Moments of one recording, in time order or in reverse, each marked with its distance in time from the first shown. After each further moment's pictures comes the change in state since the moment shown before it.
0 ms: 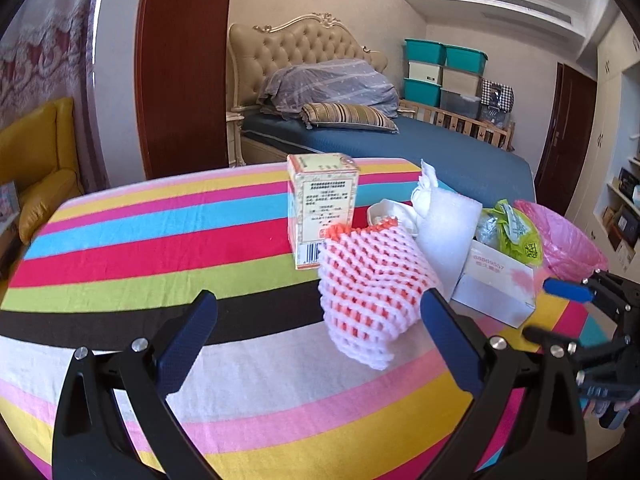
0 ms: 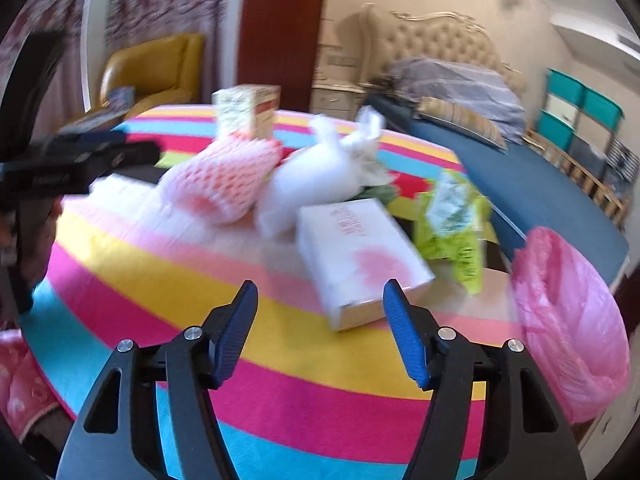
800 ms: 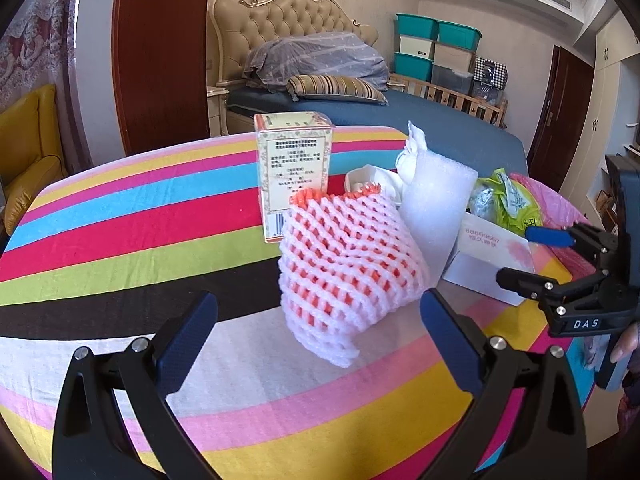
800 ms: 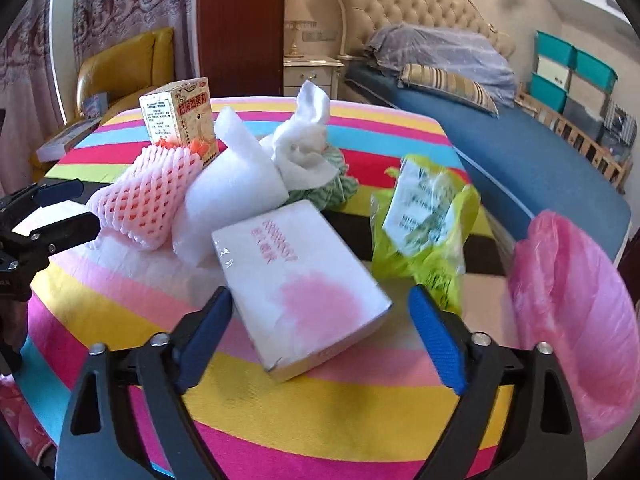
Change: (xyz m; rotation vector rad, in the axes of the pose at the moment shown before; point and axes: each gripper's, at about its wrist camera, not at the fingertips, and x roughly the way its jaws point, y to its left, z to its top) left arm 0.025 -0.016 -0.006 0.025 0.101 -0.034; right arm 0.061 -0.033 0.032 0.035 0.099 0.041
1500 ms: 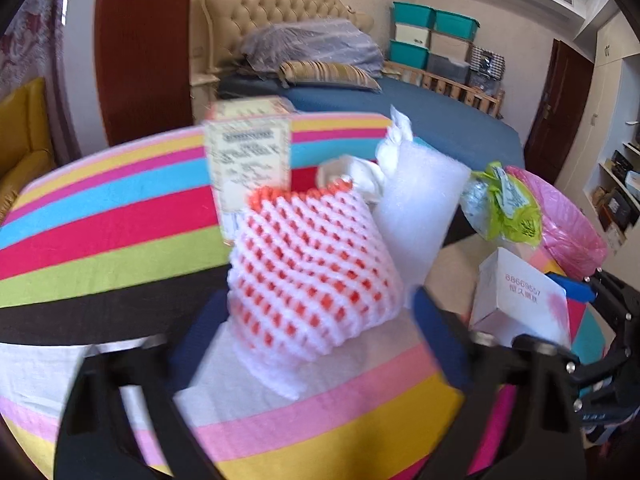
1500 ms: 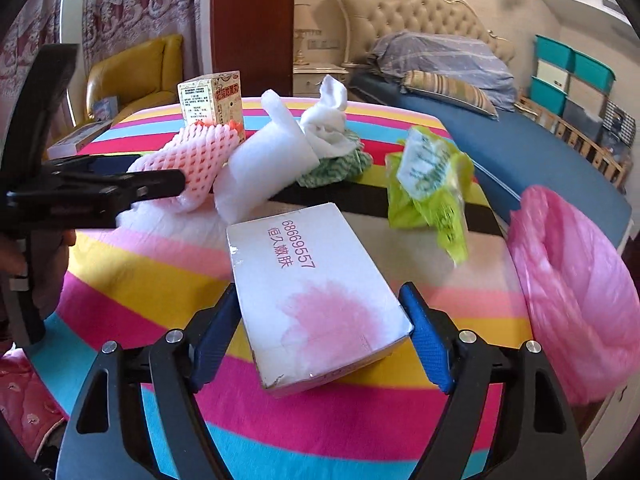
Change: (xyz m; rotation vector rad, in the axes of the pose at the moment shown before) left arm 0.024 -0.025 0.009 -0.008 0.068 -0.041; right arm -0.037 0.022 -0.049 0.049 -0.047 -0.003
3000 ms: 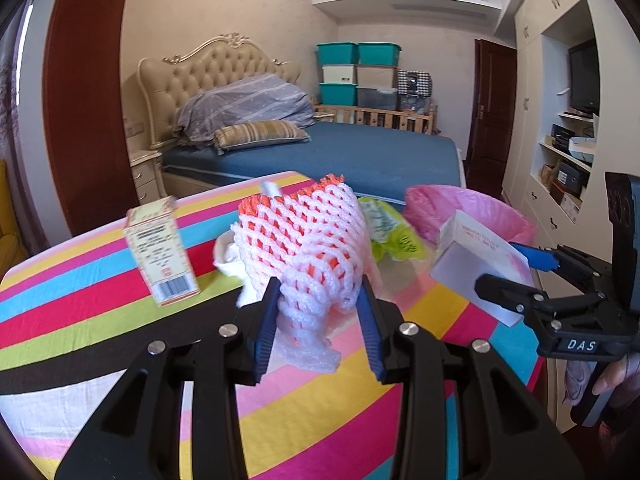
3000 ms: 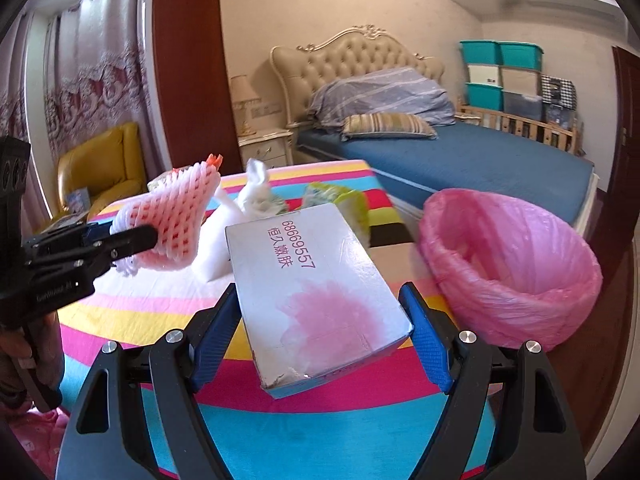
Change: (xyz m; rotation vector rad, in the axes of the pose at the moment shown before) left arm -0.061 -0.081 -0.007 0.222 -0.221 -0.131; right arm -0.078 -0.050 -0.029 0.228 -0.241 -0.100
